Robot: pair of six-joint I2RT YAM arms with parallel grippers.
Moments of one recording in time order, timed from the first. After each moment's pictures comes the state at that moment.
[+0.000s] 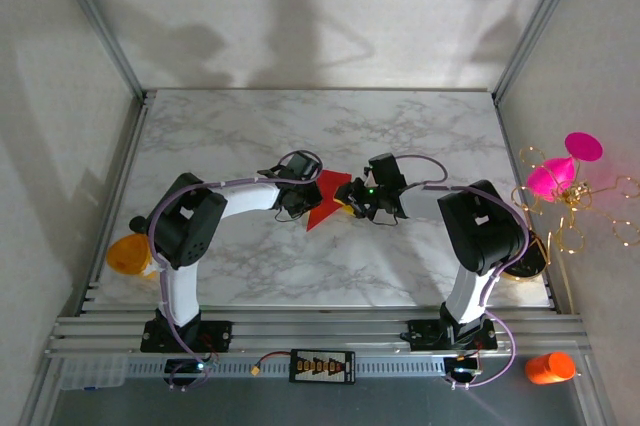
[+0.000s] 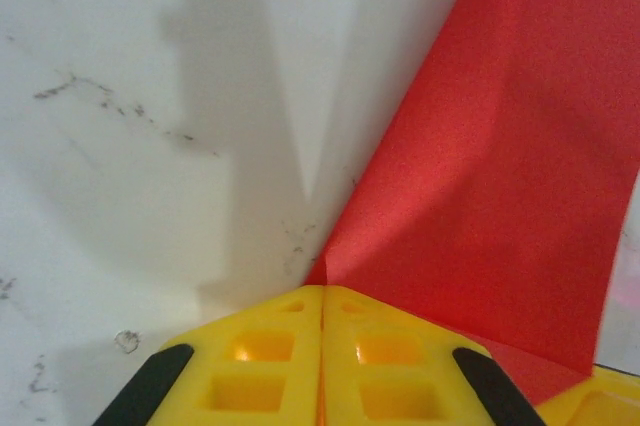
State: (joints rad) left arm -0.62 1.95 1.17 -0.27 0.07 -1.05; right arm 0.48 1.80 0.86 0.10 -0.54 1.04
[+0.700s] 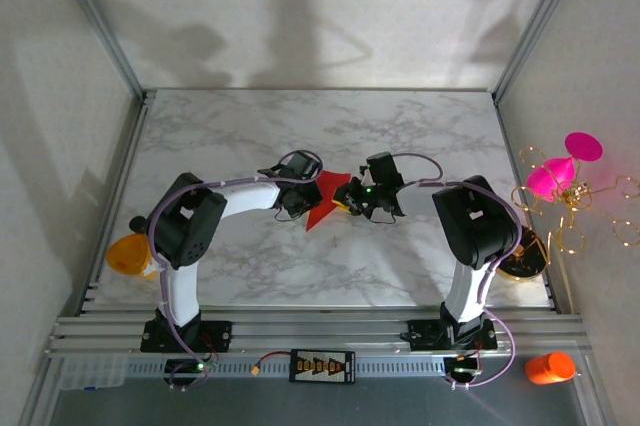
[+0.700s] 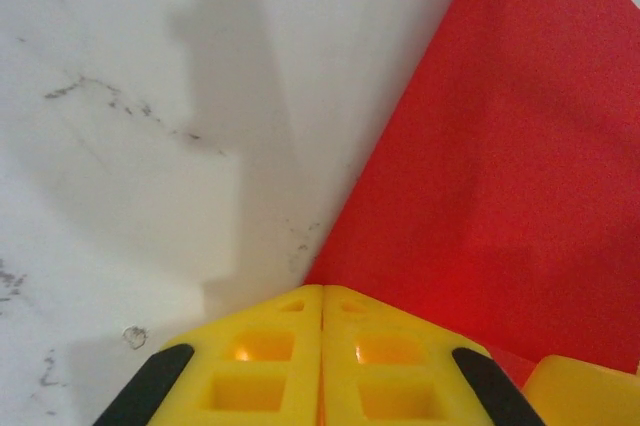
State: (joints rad) left arm -0.62 1.95 1.18 -0.30 0.06 -1.04; right arm 0.48 1.85 0.89 0.11 -0.57 1.00
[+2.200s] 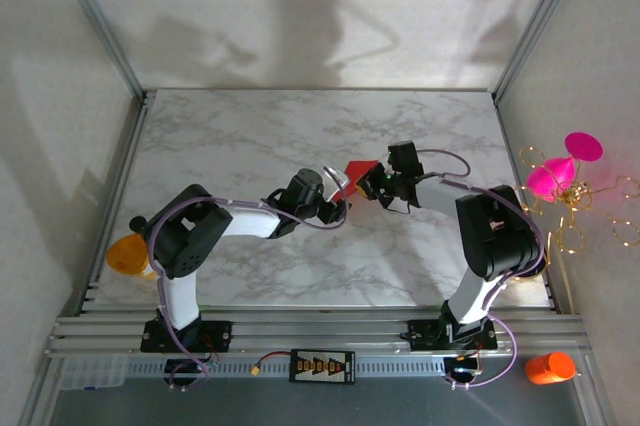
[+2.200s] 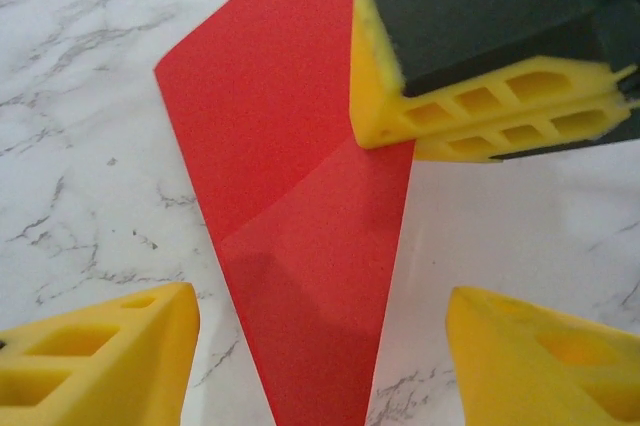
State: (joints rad) left arm -0.74 1.90 0.92 0.41 0.06 0.05; right arm 0.36 1.74 0.91 -0.04 -0.46 1.16
